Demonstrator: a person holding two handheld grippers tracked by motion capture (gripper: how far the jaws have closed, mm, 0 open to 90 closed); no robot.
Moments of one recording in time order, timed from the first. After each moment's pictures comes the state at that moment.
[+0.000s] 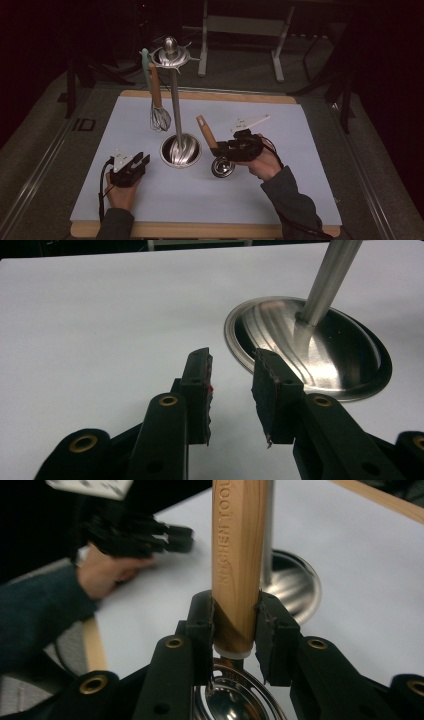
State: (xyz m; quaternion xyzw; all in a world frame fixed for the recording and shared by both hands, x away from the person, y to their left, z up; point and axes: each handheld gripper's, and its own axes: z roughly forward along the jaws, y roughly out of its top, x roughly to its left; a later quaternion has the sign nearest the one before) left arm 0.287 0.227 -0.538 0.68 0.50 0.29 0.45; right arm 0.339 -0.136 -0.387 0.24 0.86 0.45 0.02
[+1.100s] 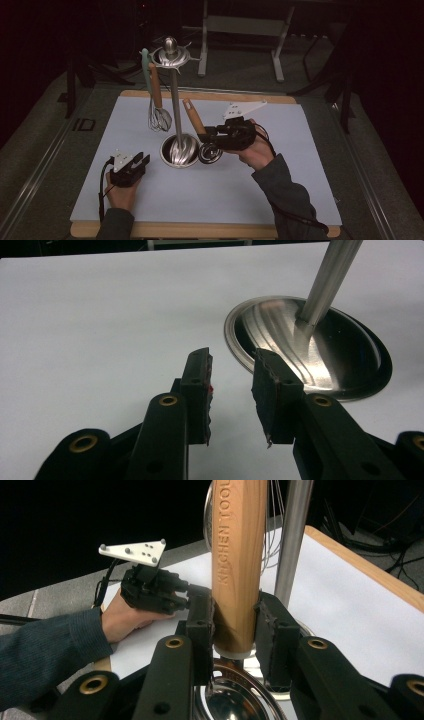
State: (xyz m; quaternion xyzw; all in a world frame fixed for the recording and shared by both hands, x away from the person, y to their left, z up) left arm 0.287 0.227 -0.538 0.68 0.50 0.29 0.45; right arm 0.337 -0.108 -0.340 0.19 0.84 0.50 0.05
